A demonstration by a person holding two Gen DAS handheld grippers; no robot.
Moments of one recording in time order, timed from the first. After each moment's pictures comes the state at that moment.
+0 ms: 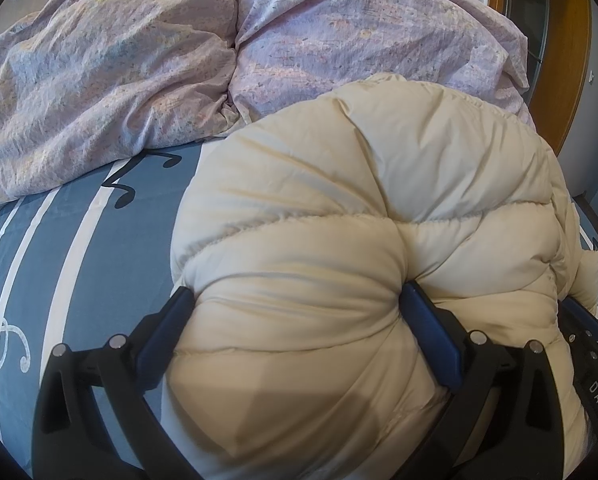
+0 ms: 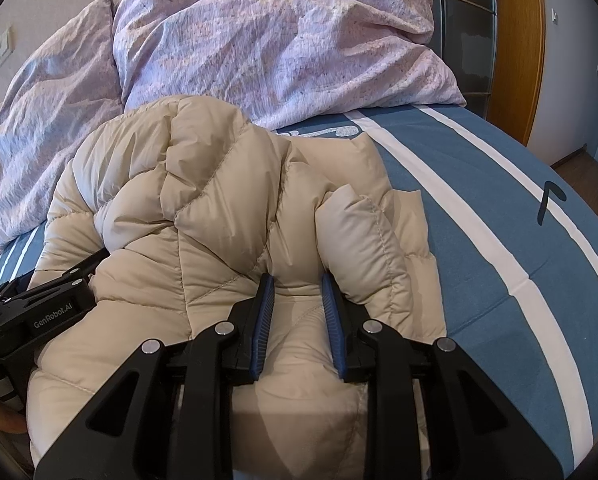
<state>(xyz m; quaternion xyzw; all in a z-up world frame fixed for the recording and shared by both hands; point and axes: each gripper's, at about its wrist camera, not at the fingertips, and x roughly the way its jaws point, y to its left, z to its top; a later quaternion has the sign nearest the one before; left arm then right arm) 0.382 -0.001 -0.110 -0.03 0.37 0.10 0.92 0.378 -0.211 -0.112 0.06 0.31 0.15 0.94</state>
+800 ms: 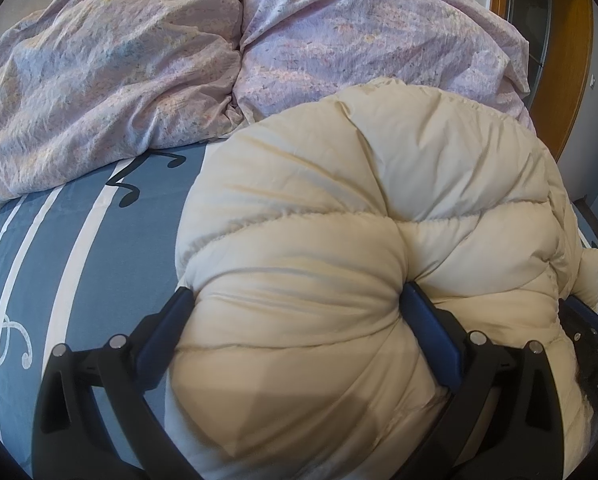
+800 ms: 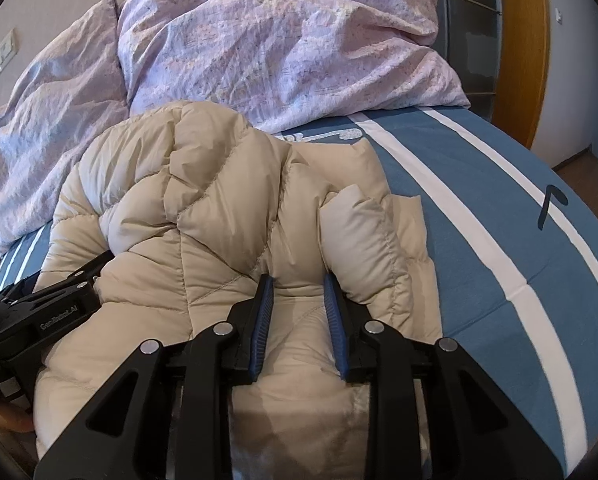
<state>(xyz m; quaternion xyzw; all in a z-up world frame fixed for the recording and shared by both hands) 0.376 0.001 -0.109 -0.04 0.37 0.10 0.92 0.375 -0.215 -0.106 0.06 0.31 0.16 0.93</state>
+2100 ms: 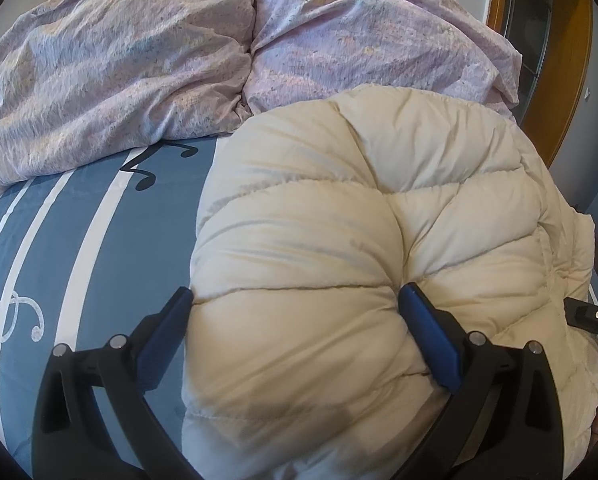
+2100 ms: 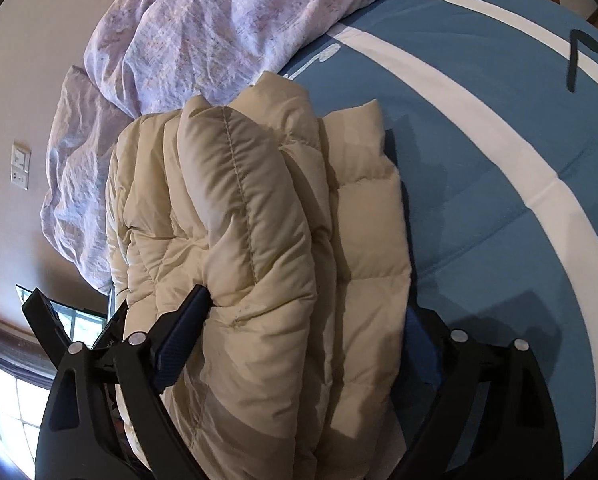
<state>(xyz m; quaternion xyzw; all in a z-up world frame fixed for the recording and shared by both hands) 0.345 0.002 -0.098 -0.06 0.37 0.09 0.92 0.404 -0.283 -0.136 0.26 0.45 0.29 0.80</state>
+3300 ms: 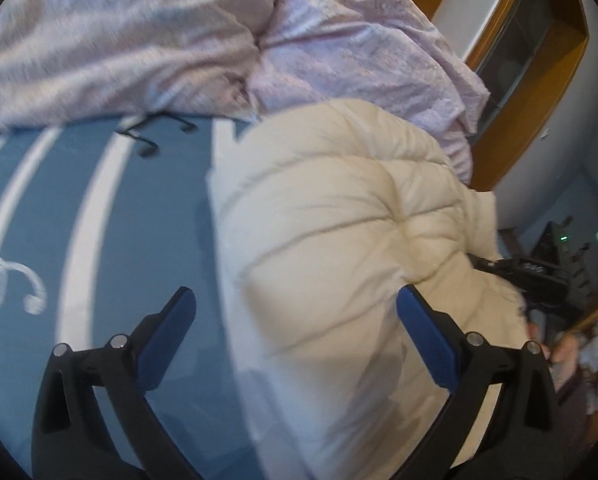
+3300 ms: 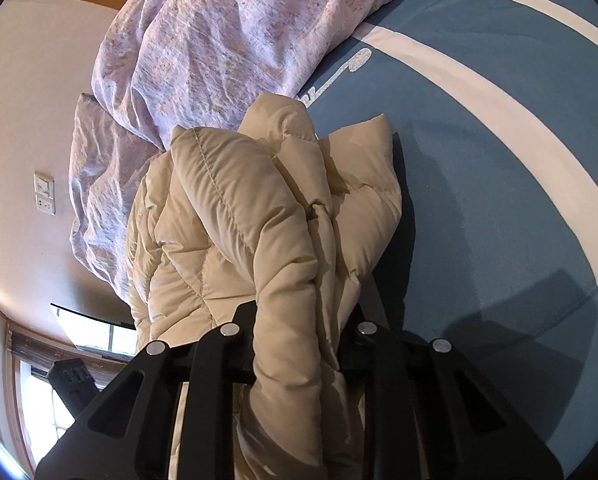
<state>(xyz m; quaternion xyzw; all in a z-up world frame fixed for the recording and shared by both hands) 0.302 0.055 -0.092 -0.18 0.38 -0.03 0.91 0.449 -0.275 -0.133 0.31 0.44 0.34 0.77</state>
